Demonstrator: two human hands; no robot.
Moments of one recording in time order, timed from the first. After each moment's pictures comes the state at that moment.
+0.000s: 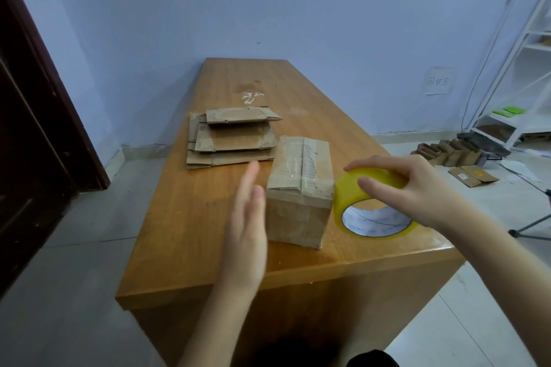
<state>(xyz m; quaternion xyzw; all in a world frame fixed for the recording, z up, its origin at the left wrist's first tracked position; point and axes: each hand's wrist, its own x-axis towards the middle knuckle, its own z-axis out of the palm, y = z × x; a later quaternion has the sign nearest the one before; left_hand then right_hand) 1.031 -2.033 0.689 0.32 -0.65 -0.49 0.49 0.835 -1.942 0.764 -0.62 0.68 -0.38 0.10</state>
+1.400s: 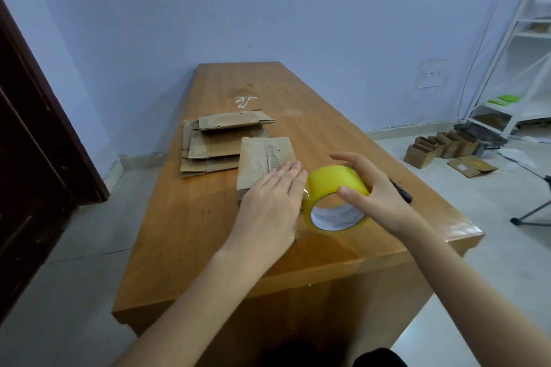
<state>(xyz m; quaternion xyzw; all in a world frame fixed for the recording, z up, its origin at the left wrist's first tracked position) 1.005 -2.054 0.711 0.25 -0.93 0.11 0.26 0.824 -1.972 0.711 -0.57 0.63 -0.50 0.17</state>
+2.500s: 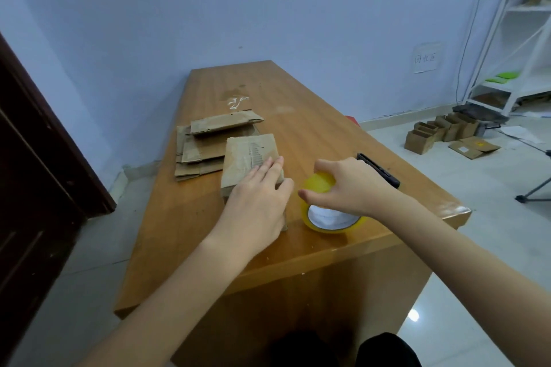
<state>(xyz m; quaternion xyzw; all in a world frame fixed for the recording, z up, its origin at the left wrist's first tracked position) 1.009 -2.043 0.730 0.22 -0.96 0.14 0.15 0.836 -1.979 0.727 -0.61 0.76 -0.21 -0.05</state>
